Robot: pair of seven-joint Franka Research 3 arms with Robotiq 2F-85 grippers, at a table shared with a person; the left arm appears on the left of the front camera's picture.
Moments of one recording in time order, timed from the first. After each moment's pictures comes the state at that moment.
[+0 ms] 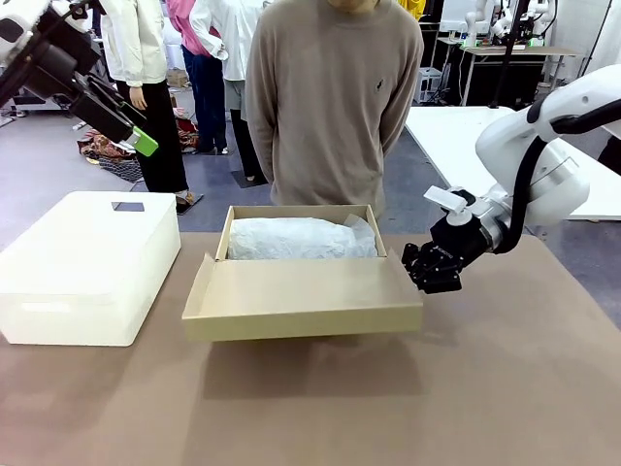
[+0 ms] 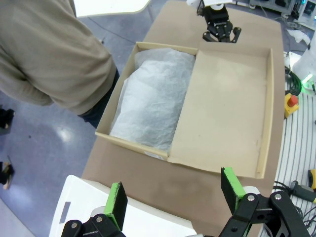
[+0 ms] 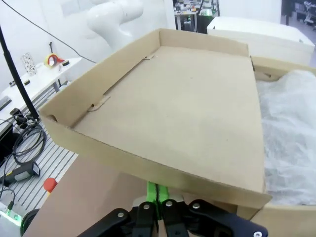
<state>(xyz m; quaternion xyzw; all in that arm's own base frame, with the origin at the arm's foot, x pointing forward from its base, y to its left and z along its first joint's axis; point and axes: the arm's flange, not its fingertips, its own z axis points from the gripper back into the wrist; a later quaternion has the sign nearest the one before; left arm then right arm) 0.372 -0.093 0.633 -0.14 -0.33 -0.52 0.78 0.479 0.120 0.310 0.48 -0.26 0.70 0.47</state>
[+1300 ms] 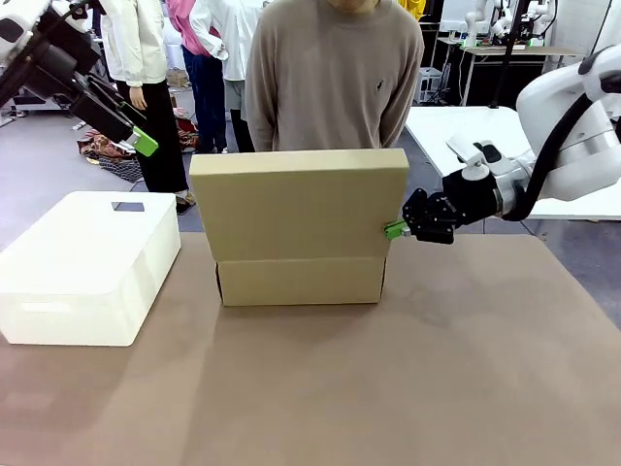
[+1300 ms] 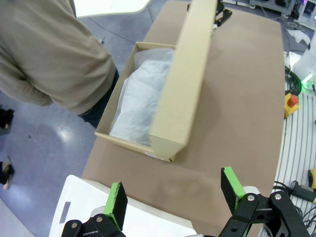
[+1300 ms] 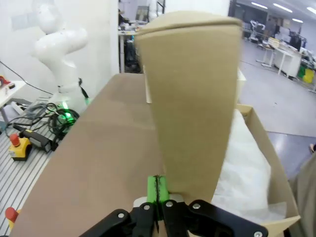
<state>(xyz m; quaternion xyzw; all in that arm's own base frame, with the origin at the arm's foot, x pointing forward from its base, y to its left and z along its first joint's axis) 0.372 -0.093 0.633 -0.14 -0.33 -0.52 0.78 0.496 0.112 0.386 0.40 -0.40 0.65 0.50</state>
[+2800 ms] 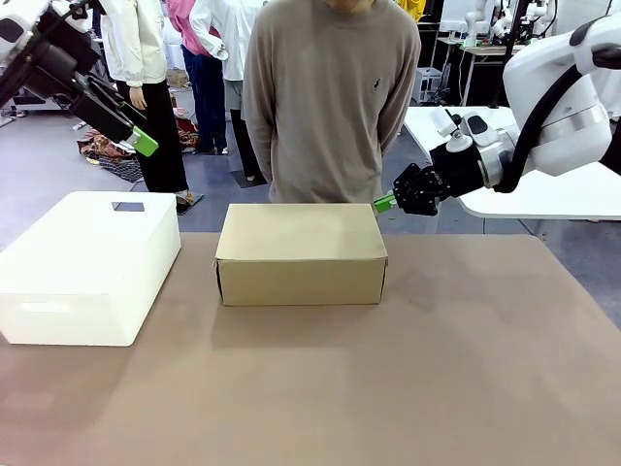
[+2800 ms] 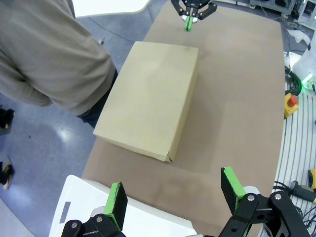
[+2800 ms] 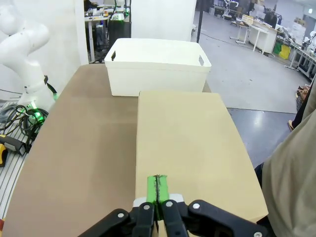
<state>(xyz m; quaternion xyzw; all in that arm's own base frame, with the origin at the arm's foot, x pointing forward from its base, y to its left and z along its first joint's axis) 0.372 -0.093 0.633 -0.14 -0.33 -0.52 0.78 0.521 0.126 0.420 0.34 -0.40 0.63 0.57</state>
